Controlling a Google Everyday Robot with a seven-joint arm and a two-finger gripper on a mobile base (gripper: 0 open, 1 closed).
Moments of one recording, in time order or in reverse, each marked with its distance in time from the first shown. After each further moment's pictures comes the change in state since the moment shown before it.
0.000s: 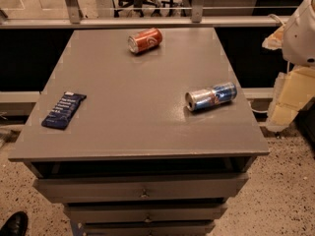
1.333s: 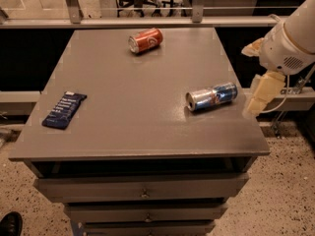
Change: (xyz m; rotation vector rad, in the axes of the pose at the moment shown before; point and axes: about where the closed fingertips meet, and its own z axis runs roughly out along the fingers) arm 0.001 -0.061 0.080 -0.018 -0.169 -0.014
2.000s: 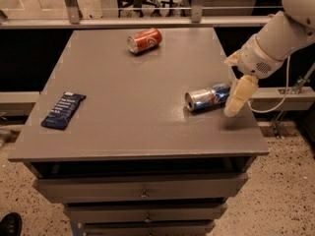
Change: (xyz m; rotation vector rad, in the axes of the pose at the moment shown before) arm -0.005 -0.033 0.070 -0.095 -0.050 0.025
